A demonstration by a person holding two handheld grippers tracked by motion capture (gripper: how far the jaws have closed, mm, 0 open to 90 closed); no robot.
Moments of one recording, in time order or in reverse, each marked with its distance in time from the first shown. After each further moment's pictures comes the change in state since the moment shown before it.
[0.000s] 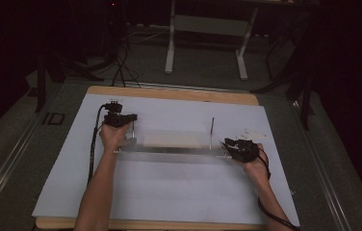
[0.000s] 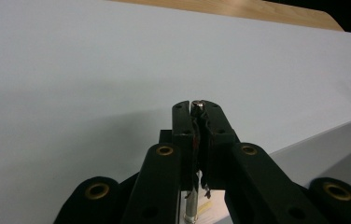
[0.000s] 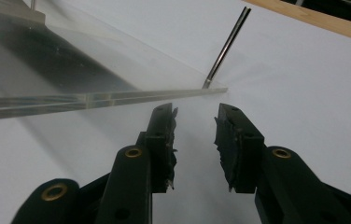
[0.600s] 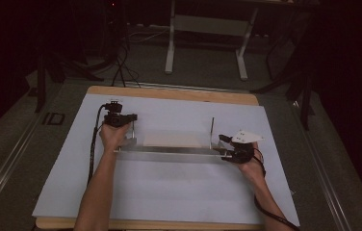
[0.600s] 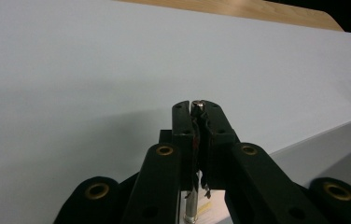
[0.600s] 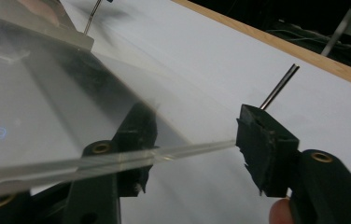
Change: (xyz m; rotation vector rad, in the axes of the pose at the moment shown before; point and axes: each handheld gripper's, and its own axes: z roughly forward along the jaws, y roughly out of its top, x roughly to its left) left arm 0.000 0.000 0.000 0.003 0.000 -0.001; right arm 0.015 0.008 0.003 -0.123 0.107 -0.120
